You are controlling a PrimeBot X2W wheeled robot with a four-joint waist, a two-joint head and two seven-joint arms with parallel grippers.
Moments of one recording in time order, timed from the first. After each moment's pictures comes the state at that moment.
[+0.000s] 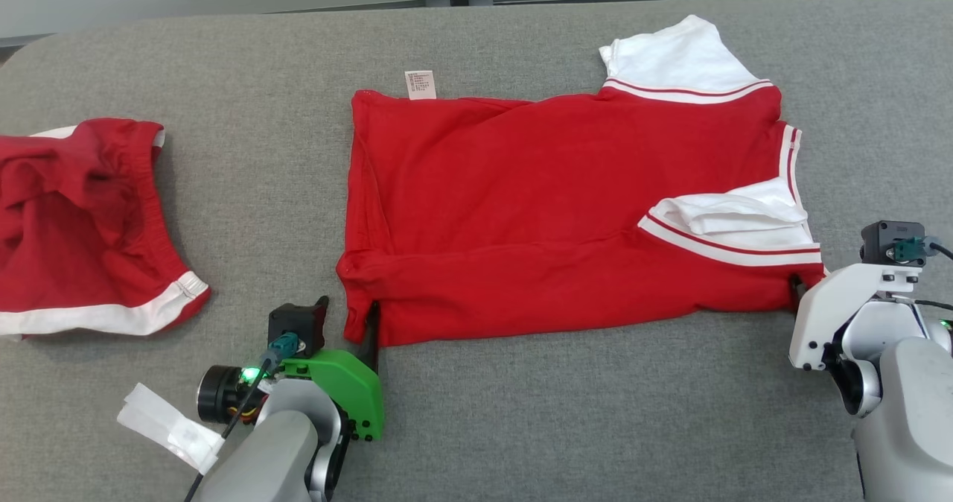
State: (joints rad) left arm -0.47 0.17 -0.71 0.79 -0.64 0.13 -0.21; right arm -0.36 -0.13 -0.21 0.48 0.03 0.13 0.43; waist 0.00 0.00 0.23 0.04
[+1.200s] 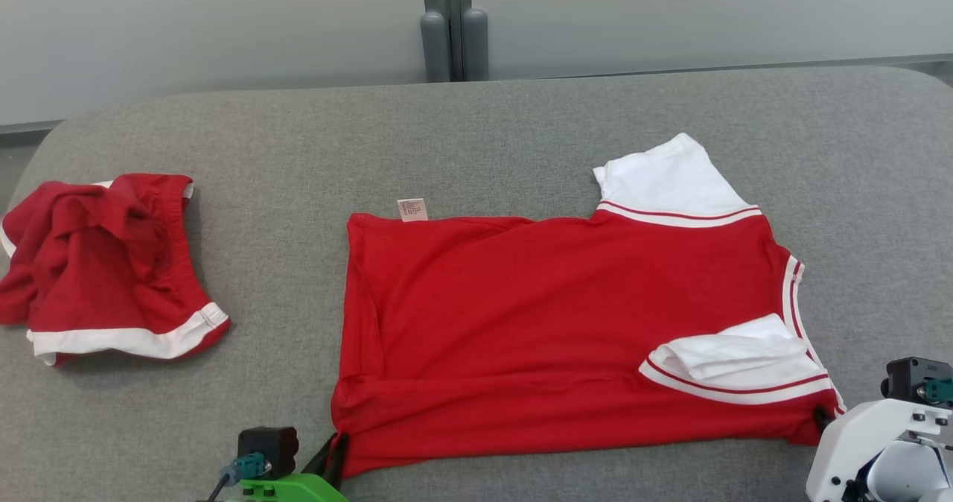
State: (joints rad) left arm -0.14 0.33 -0.70 0.47 -0.77 0.14 -0.07; right arm 0.04 -0.06 -0.27 0.15 0.20 0.13 0.51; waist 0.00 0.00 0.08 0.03
